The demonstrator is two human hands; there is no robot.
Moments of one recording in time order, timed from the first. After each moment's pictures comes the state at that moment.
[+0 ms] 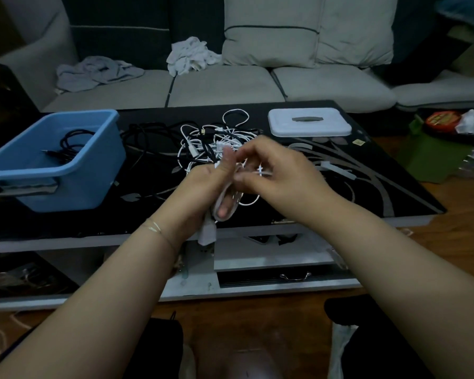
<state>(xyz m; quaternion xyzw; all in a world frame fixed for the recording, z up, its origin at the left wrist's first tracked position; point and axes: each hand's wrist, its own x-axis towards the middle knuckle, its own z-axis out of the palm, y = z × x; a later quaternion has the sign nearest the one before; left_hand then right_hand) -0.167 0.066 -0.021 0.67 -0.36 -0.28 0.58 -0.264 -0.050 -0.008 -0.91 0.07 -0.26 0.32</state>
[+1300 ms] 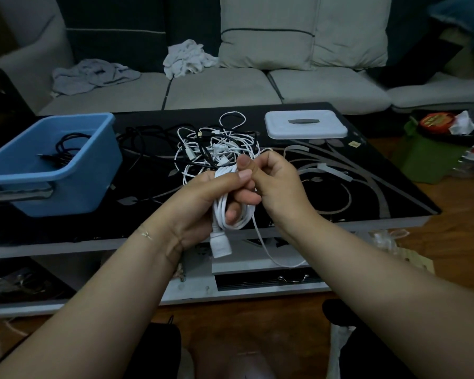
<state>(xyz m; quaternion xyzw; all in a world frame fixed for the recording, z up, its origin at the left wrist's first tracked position) -0.176 0.070 -0.015 0.50 -0.30 -0.45 0.67 -0.243 -0.040 -0.039 -0.63 0.15 -0.32 0.69</state>
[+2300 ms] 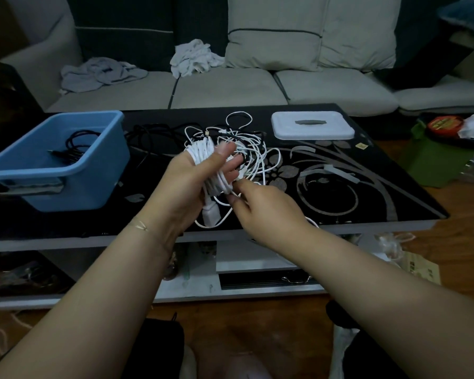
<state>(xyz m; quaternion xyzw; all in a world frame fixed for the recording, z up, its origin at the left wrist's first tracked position) -0.152 0.073 -0.014 0.52 -0.25 -0.29 0.76 -0.249 -0.022 -0.043 -0.96 0.13 -0.18 0.19</state>
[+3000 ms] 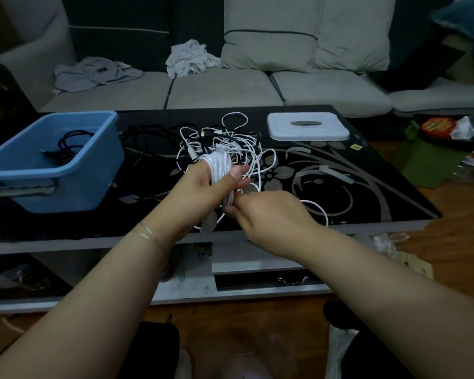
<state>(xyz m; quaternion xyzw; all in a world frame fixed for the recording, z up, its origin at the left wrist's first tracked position) -0.156 0.072 -0.029 0.65 -0.39 -0.26 0.61 -0.262 -0.029 -0.034 -0.99 0.05 -0.13 0.01</state>
